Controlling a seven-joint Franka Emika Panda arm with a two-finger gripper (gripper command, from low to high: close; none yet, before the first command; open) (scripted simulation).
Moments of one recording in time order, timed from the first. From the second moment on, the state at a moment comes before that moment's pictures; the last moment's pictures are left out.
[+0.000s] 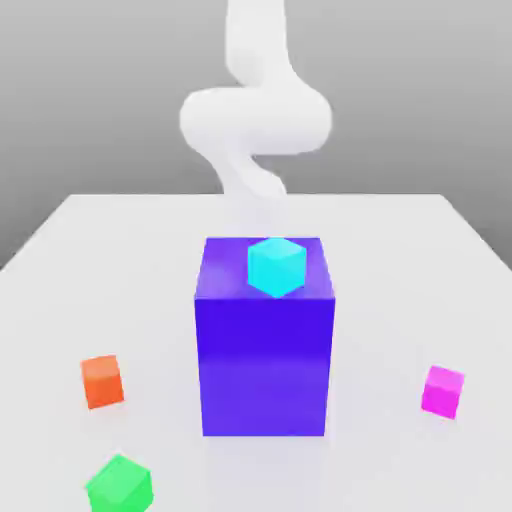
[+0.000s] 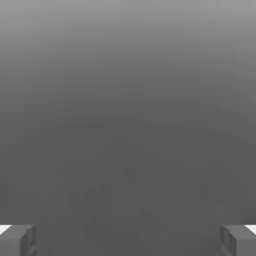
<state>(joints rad) 0.00 -0.71 0.06 -2.33 -0.05 2.34 0.80</state>
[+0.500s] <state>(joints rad) 0.08 -0.15 0.32 -2.53 -0.29 2.60 0.75</state>
